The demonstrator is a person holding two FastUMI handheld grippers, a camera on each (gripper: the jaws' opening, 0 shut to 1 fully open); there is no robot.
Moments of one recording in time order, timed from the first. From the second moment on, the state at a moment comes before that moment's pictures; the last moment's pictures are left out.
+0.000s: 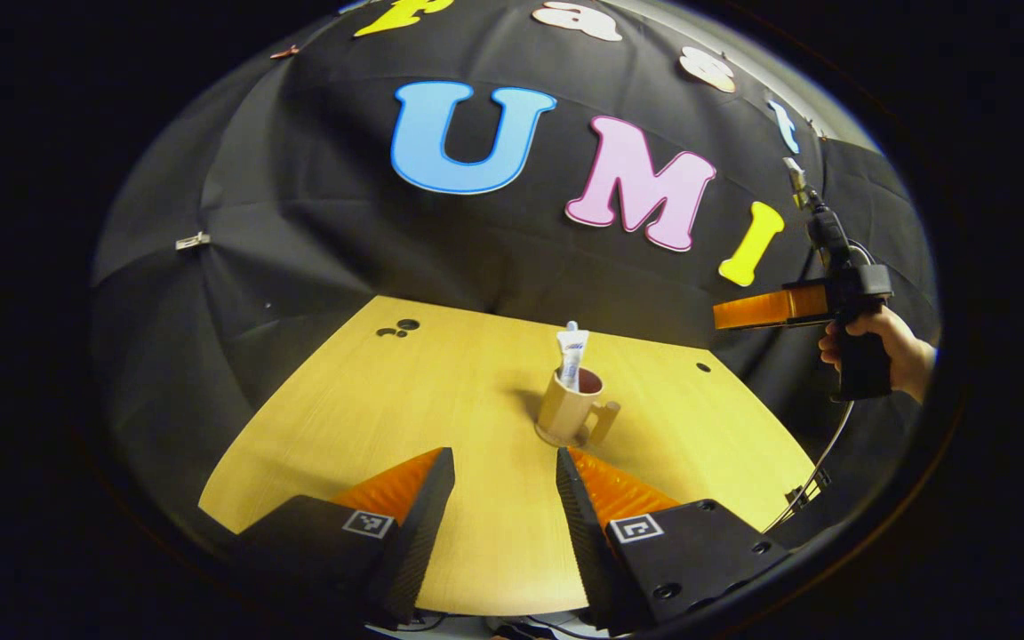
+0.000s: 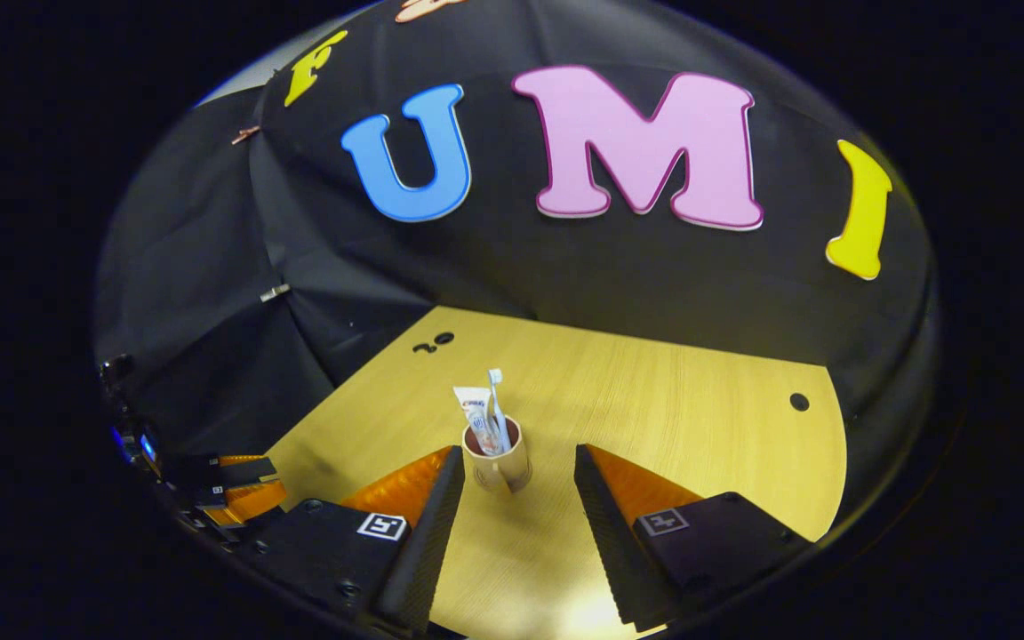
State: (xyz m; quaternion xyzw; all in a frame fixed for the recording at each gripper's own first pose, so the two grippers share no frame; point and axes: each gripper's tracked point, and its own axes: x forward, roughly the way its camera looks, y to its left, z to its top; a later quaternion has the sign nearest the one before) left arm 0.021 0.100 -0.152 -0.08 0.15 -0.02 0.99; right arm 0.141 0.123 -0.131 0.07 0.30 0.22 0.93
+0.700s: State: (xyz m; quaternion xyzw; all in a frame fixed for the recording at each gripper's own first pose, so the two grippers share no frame) left arm 0.048 0.053 -0.139 -0.04 0.15 -0.08 0.98; right arm 0.071 0.105 -0.131 0.05 0.22 0.20 0.95
